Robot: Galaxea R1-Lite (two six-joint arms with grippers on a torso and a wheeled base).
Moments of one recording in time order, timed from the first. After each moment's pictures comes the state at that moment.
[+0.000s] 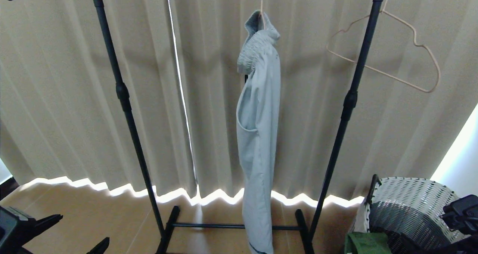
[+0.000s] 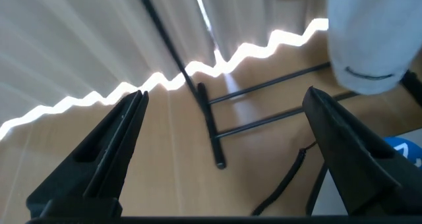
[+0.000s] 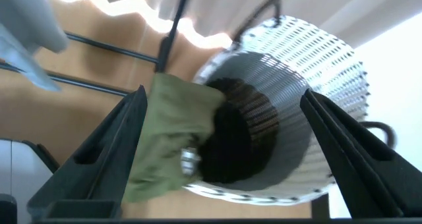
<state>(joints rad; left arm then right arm) -0.25 0.88 -0.11 -0.37 0.08 0.25 0.28 1.11 -0.07 -0.44 -0.37 -0.15</state>
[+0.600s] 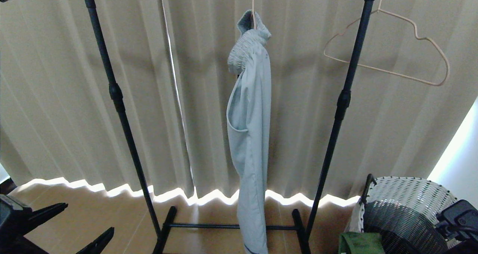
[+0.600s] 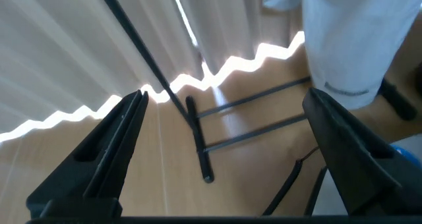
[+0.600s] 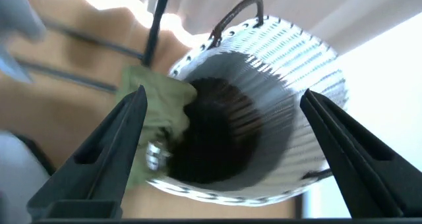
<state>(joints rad) -0.30 0.88 -0.16 -0.37 0.08 0.23 0.28 1.11 -0.07 -0.43 -0.36 -0.33</state>
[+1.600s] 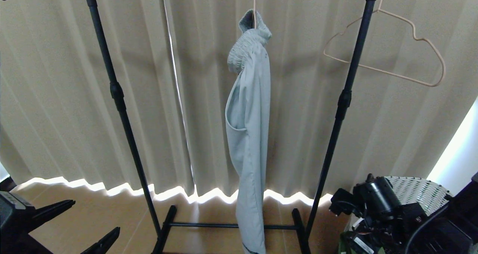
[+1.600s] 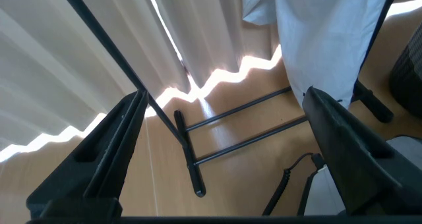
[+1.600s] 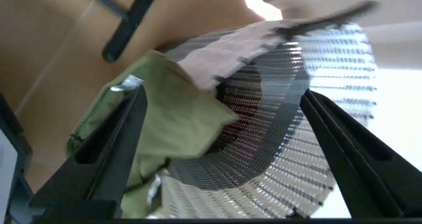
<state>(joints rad) -0.36 0.89 -0.18 -0.37 0.08 0.23 0.36 1.93 -0.43 -0.42 -0.43 -0.38</state>
